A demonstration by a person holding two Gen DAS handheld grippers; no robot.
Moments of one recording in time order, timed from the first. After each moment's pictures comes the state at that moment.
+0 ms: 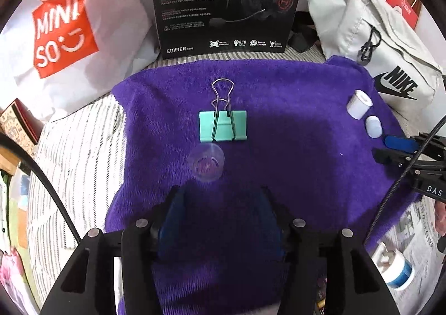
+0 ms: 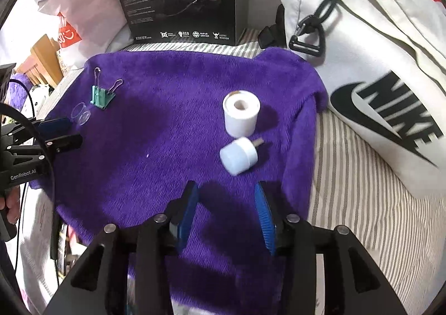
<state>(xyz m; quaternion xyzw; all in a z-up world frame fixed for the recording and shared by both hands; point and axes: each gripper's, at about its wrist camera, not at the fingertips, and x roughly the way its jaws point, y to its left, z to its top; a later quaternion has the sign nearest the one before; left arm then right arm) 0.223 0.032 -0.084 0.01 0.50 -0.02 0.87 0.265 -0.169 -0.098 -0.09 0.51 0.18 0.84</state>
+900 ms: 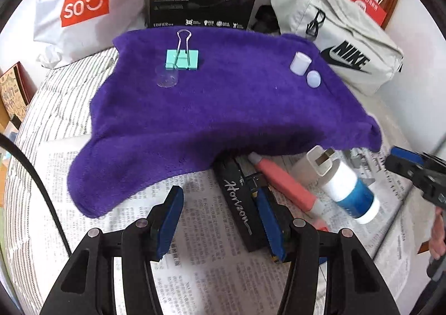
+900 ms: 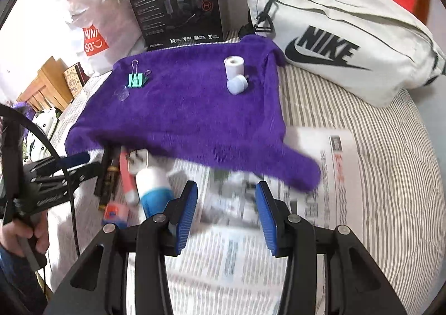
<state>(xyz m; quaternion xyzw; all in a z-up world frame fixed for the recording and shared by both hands) 0.117 0.006 -0.092 -0.04 0.50 -0.06 0.86 0.124 -0.211 -0.066 -0.01 0.49 0.14 0.86</state>
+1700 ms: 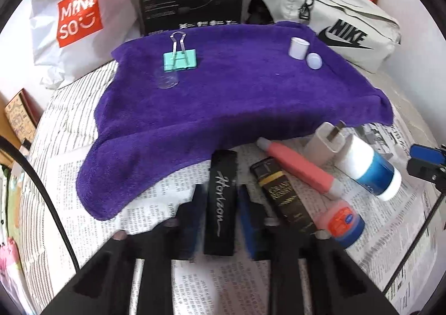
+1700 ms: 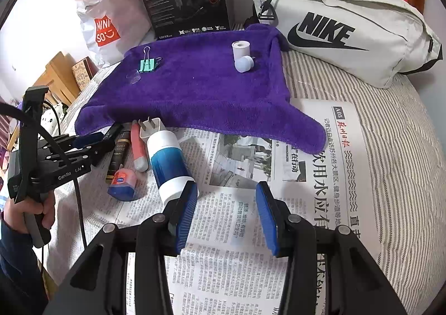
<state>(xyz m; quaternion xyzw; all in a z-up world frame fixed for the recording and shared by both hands) 0.103 -0.001 -0.097 0.04 0.48 -0.05 0.87 0.090 -0.214 -0.078 0.00 0.49 0.16 0.86</state>
